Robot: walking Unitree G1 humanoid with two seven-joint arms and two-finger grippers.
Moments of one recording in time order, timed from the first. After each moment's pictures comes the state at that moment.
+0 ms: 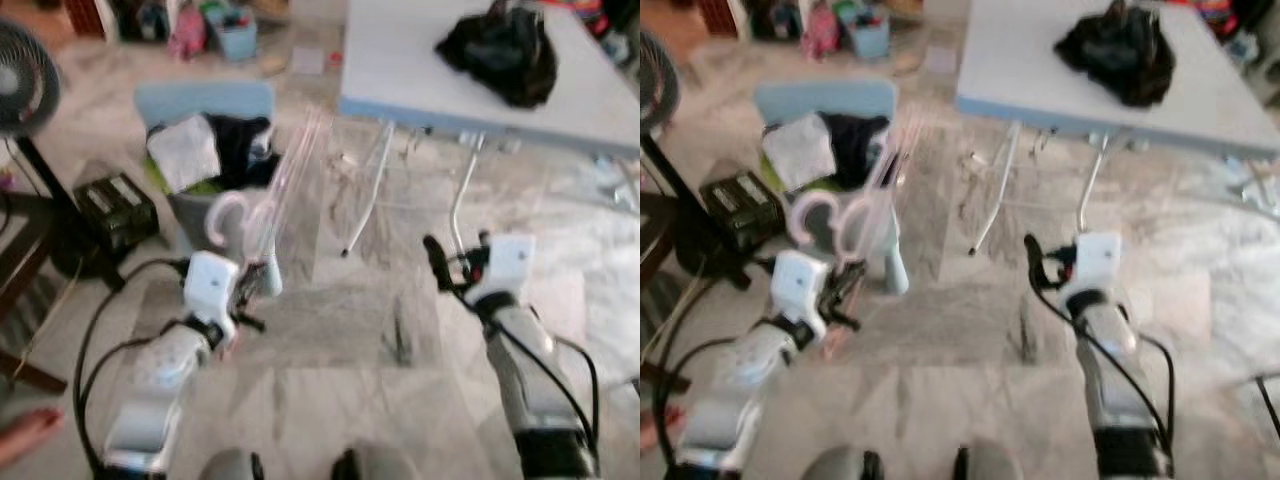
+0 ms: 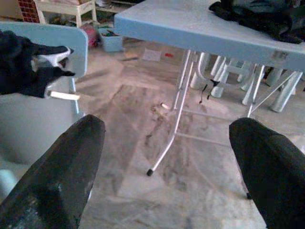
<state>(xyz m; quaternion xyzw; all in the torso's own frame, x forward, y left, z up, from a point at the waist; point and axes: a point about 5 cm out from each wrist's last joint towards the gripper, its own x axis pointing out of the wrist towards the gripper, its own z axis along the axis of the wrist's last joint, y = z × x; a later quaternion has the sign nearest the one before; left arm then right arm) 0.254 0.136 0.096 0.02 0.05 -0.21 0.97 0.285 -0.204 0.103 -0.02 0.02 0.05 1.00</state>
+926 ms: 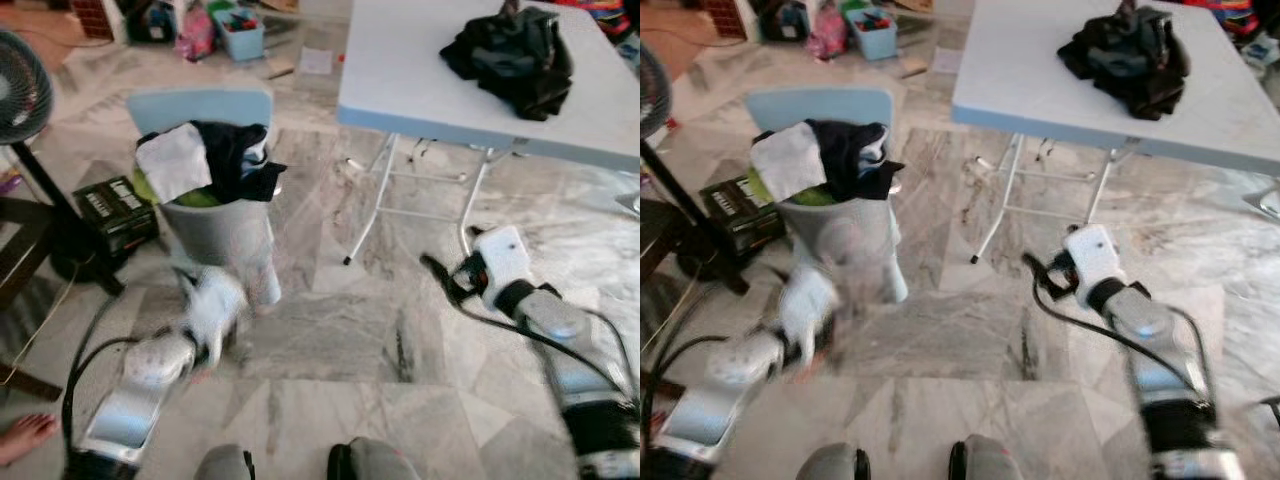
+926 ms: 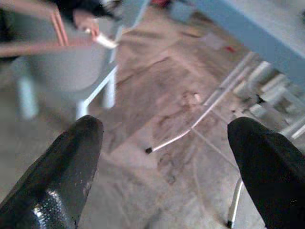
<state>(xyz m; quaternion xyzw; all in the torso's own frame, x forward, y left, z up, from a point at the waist) 0.239 0.162 0.050 0.17 0.23 -0.35 0.89 0.294 -0.233 0.107 -0.21 0.08 0.24 0.94</state>
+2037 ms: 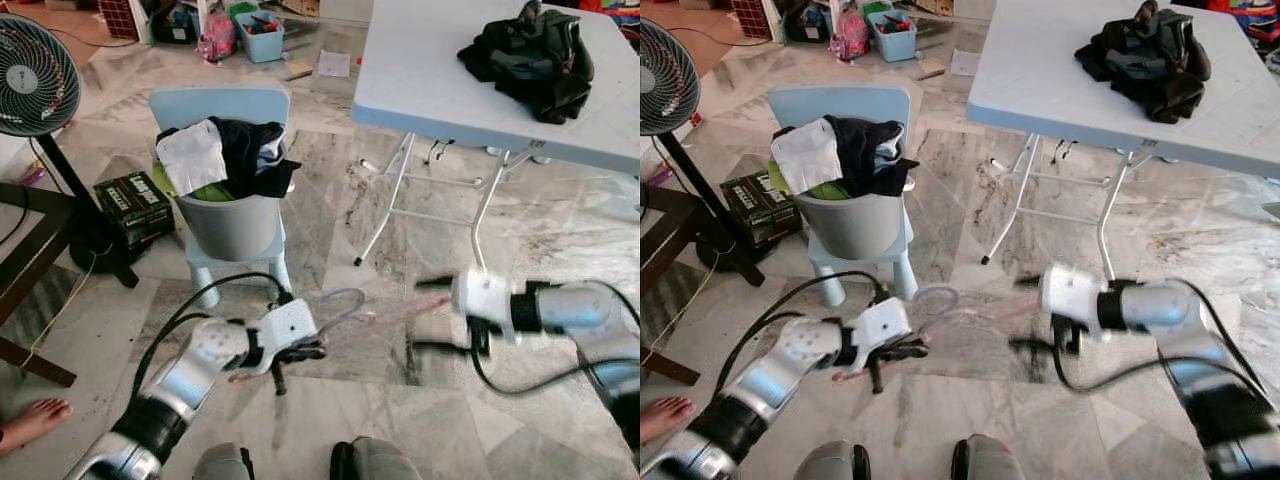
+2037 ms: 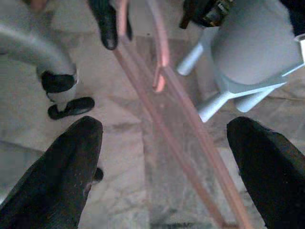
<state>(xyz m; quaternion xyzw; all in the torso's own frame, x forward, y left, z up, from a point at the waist) 0.263 0.093 0.041 0.21 0.21 -0.56 0.77 0.265 -0.217 0.120 -0.31 0.15 0.58 0.74</state>
